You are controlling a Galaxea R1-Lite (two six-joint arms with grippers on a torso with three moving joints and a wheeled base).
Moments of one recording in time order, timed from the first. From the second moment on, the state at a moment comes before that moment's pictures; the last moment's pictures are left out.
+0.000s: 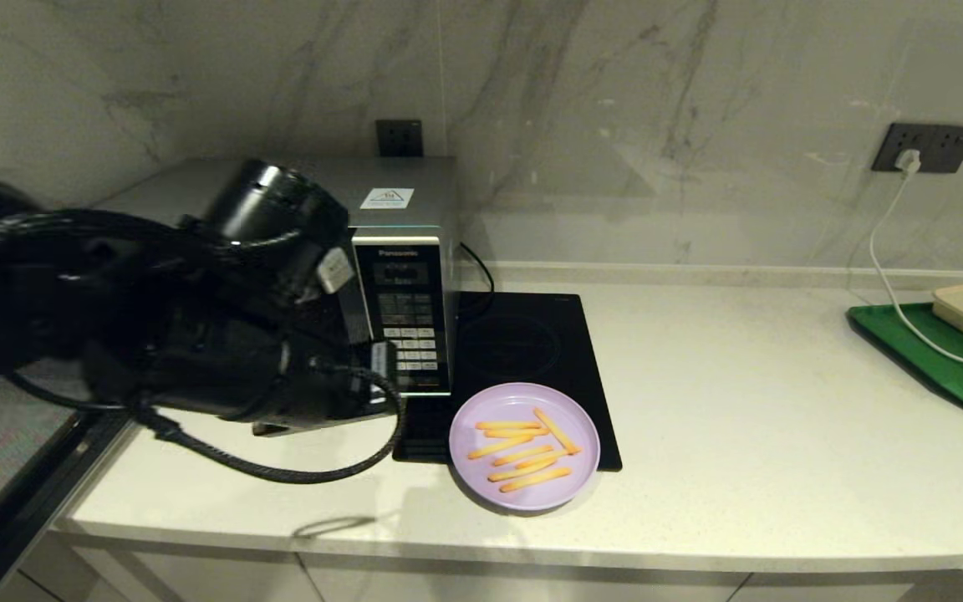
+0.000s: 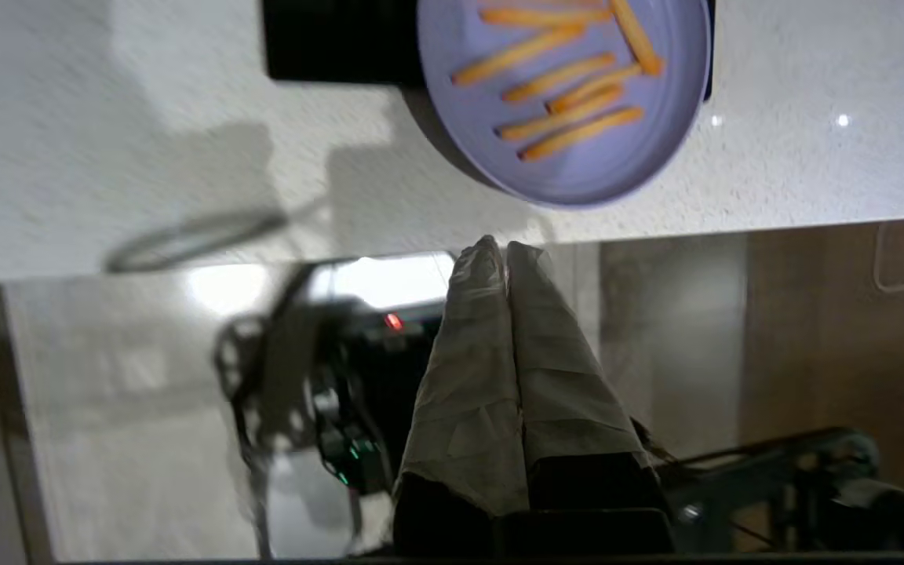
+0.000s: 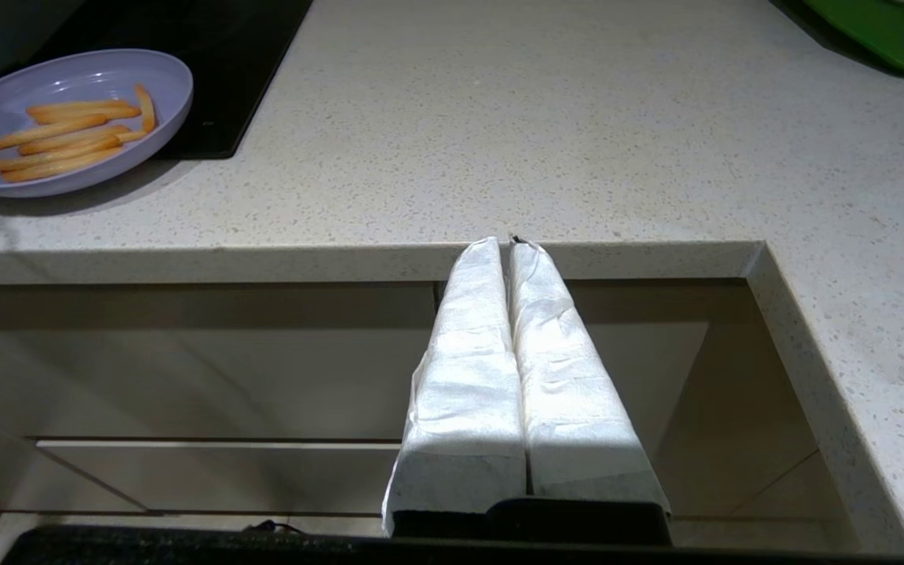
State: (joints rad) left arm -0.67 1.66 -1.38 0.59 0.10 -0.63; right arm 0.00 0.00 -0.07 0.17 -0.05 0.09
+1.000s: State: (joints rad) left arm -0.65 2.06 -1.71 0.74 0.07 -0.64; right arm 0.00 0.00 -0.07 0.17 -0.05 0.09
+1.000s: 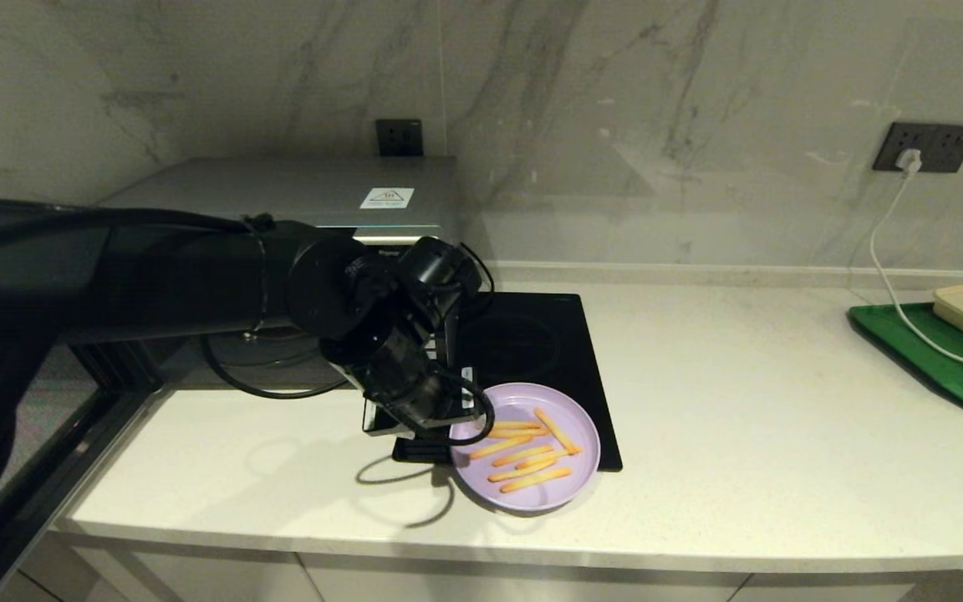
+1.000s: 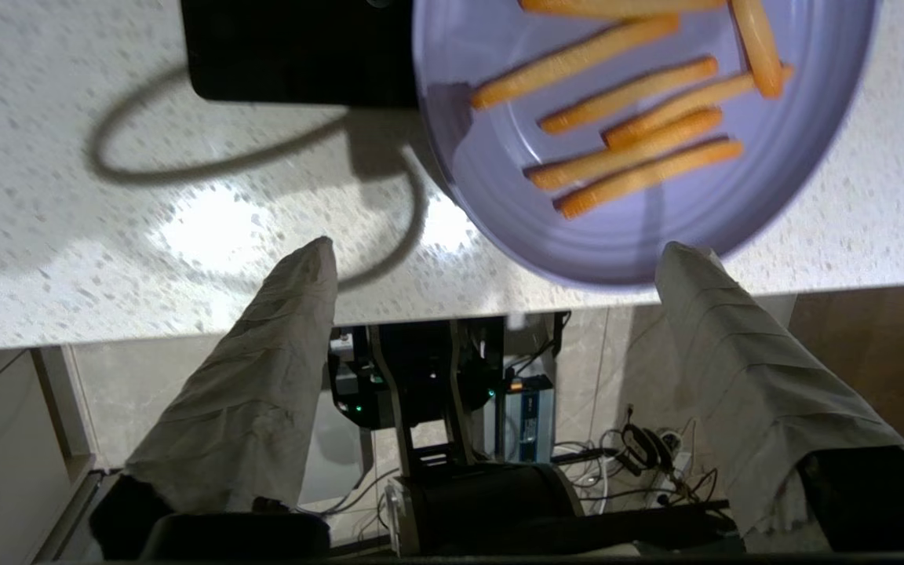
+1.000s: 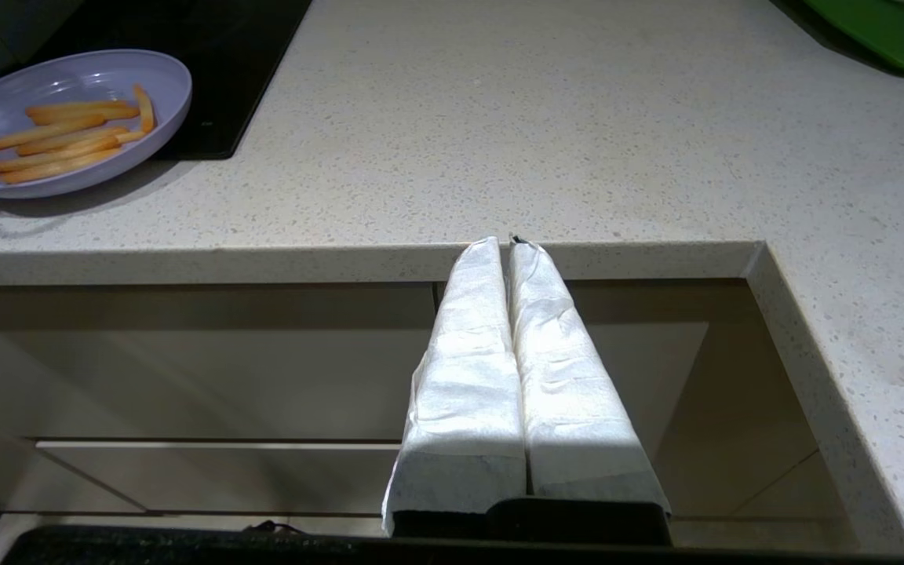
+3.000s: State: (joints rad) left arm -0.63 2.32 -1.88 0.81 0.14 -0.59; right arm 0.00 0.00 -0.07 0.17 -0.05 0.09
